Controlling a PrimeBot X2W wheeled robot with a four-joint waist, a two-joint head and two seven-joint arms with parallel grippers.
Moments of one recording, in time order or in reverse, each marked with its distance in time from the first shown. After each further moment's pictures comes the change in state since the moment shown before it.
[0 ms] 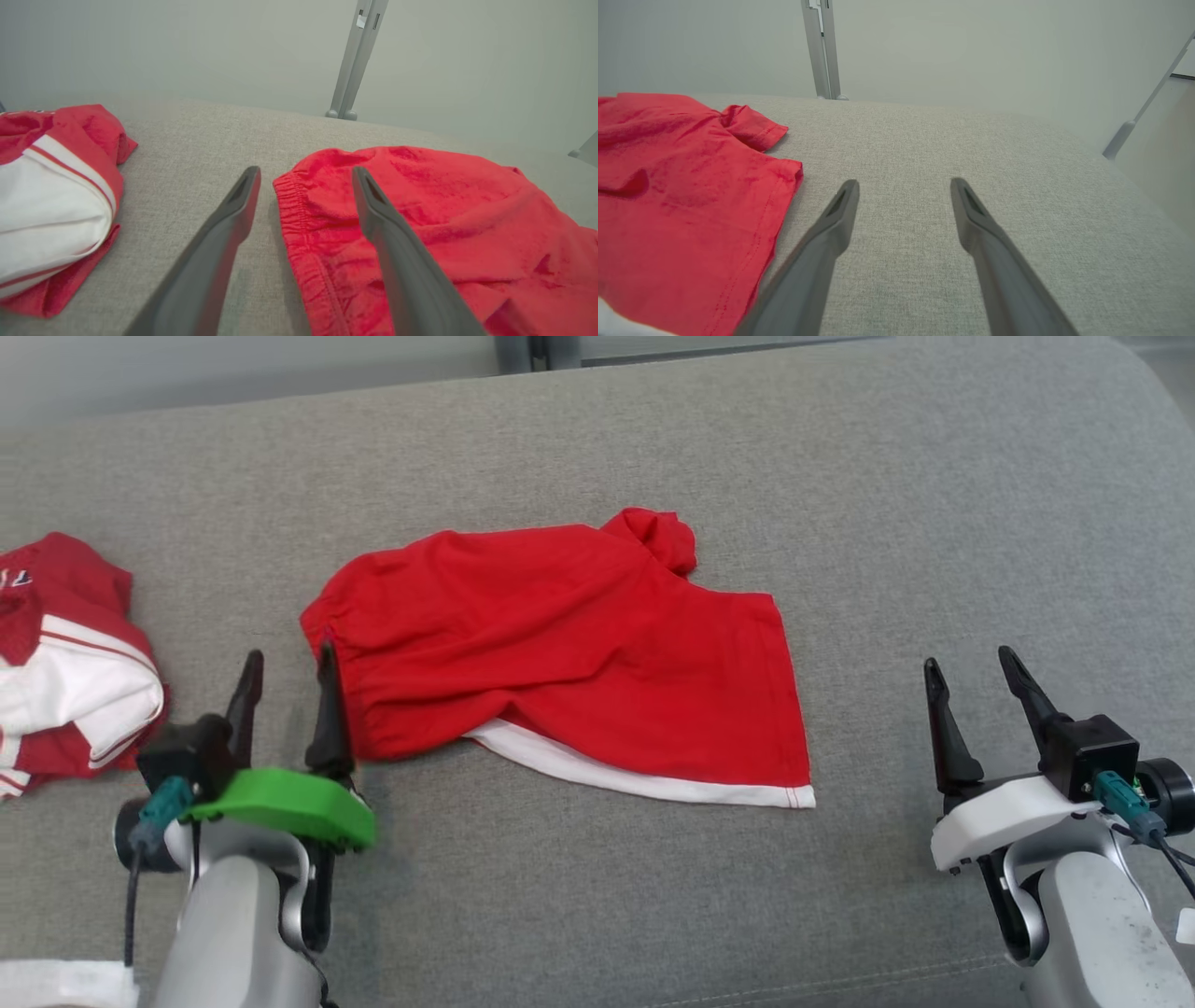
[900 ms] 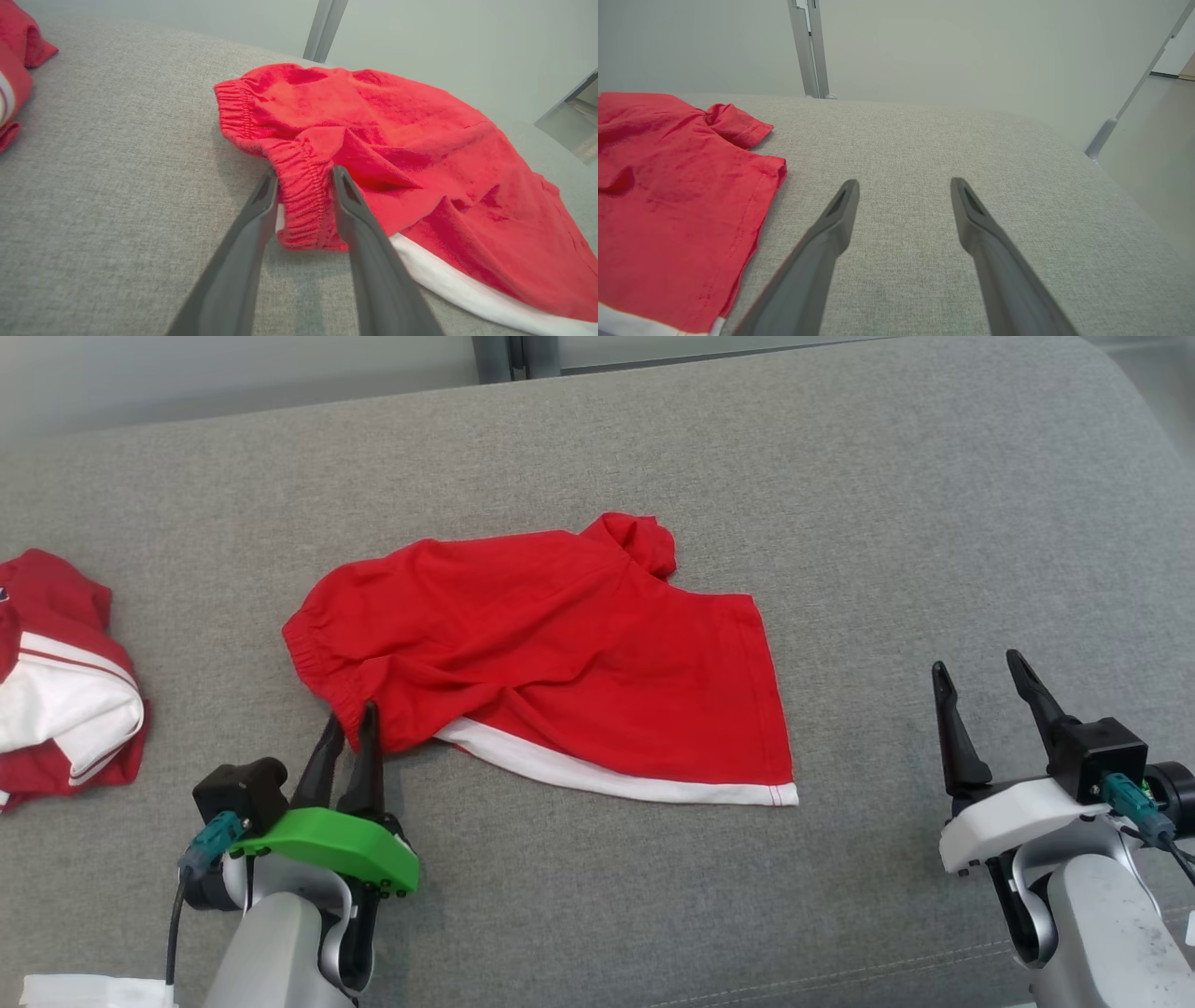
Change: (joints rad) left arm 0.065 -0.019 -0.089 0.087 -0.115 -0.030 0.000; right arm 0.009 -0.013 0.003 0.004 0.009 0.000 0.000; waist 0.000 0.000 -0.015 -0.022
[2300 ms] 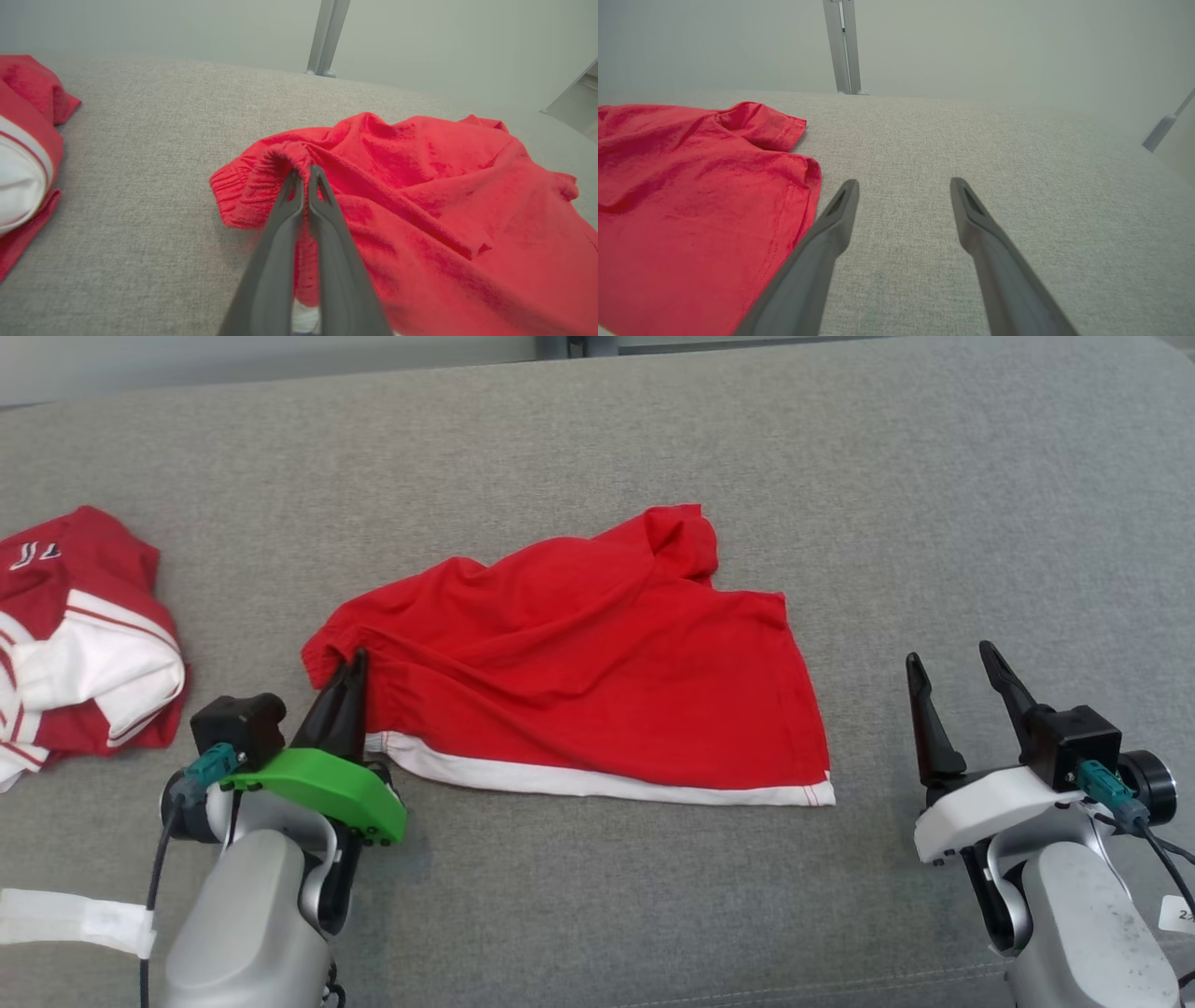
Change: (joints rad) left arm -0.125 0.081 -0.152 0.048 -0.046 0.000 0.000; right arm -0.032 0.024 0.017 0.035 0.011 0.000 0.000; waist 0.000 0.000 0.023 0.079
